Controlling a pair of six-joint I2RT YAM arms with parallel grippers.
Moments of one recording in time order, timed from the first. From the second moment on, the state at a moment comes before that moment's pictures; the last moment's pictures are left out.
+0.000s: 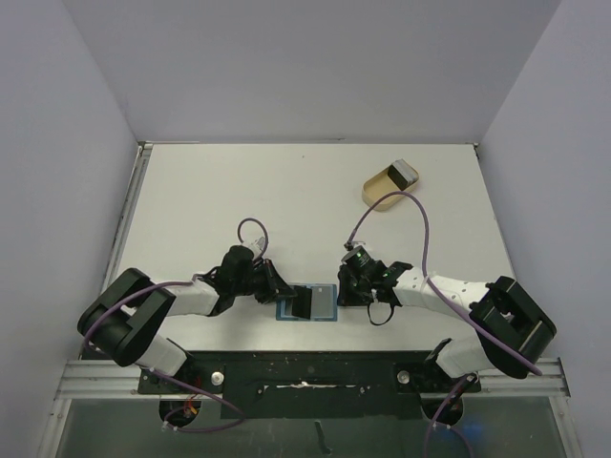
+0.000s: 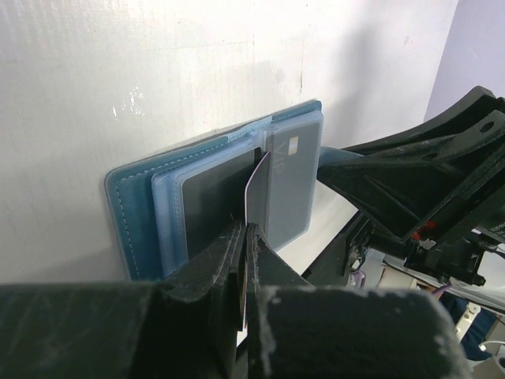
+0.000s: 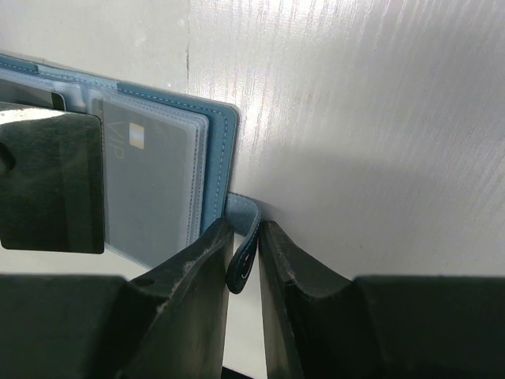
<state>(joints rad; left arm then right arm) -0.61 1.49 0.39 0.43 0.43 -1.03 0.77 1.39 0.64 -0.32 0.02 0.69</state>
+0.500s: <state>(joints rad) -0.61 1.54 0.42 0.44 0.43 -1.01 0.78 1.39 0.64 -0.32 0.02 0.69</state>
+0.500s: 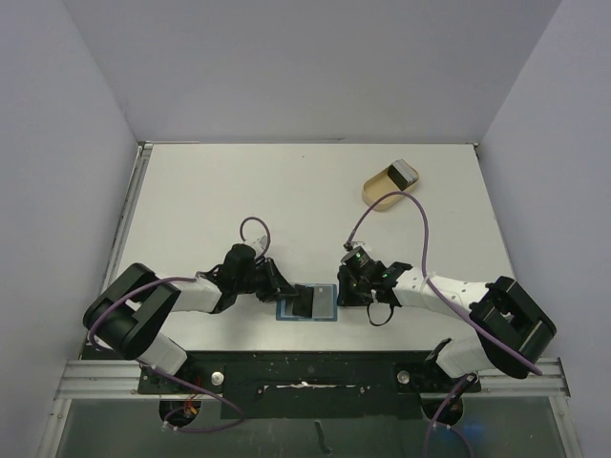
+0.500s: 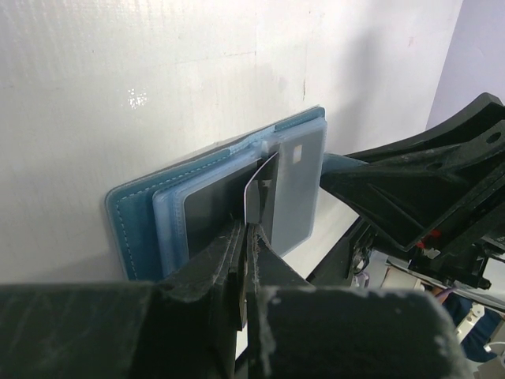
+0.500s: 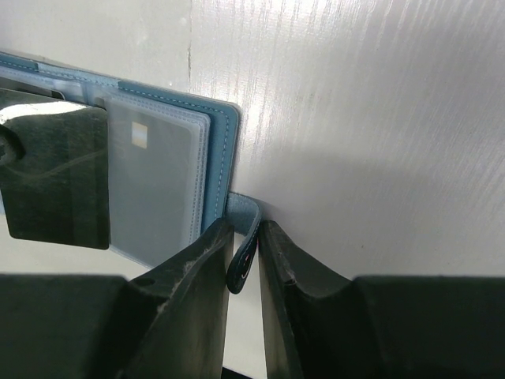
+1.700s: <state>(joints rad) -0.62 1.52 0.45 0.36 0.41 -1.04 0.79 1.39 0.64 -0.32 0.03 0.72</state>
